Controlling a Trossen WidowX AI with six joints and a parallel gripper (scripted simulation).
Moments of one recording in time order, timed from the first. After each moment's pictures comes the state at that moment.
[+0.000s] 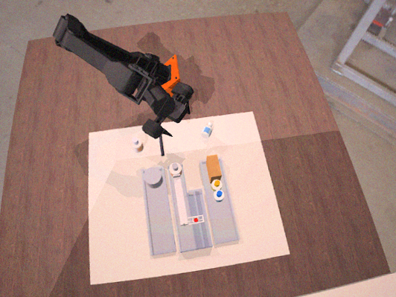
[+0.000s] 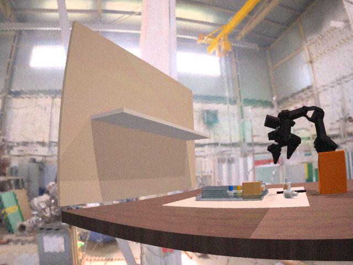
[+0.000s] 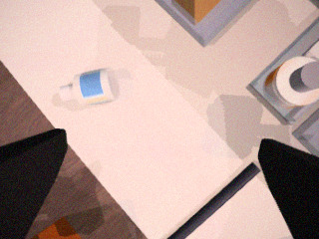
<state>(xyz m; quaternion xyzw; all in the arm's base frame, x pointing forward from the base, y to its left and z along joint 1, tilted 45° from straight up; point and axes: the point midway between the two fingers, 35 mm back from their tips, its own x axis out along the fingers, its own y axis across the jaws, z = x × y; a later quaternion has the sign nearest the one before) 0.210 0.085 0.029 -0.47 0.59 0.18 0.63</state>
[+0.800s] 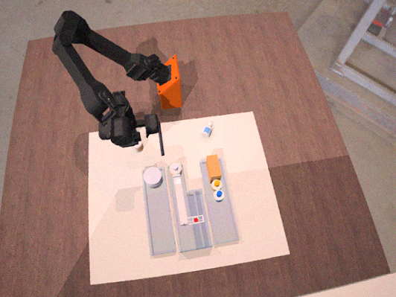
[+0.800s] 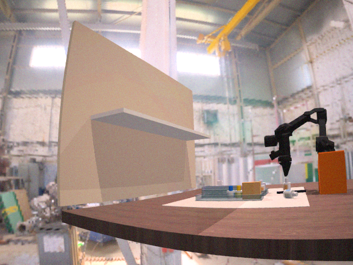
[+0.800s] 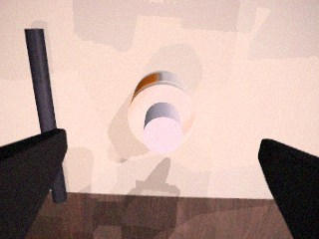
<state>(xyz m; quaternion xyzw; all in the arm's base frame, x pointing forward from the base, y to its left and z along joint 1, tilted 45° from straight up) 0.230 -0.070 0.087 -0.32 0.62 -0.22 0.68</state>
